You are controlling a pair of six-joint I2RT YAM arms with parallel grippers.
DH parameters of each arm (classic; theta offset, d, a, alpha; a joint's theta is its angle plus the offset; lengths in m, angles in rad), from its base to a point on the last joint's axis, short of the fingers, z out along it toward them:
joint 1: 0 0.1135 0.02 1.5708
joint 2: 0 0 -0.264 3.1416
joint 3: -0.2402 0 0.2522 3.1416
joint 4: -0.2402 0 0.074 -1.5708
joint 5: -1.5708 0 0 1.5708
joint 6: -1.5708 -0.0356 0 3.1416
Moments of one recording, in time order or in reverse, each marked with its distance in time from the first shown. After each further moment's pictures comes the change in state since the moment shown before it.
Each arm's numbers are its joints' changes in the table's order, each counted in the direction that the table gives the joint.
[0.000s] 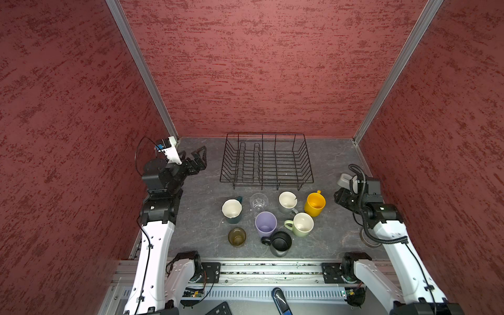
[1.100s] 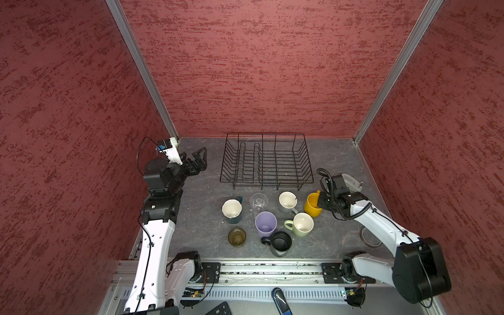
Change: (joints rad) left arm 0.003 -0.005 0.014 0.000 0.000 0.000; right arm 0.236 -0.344 0.067 0.209 -0.130 -0.060
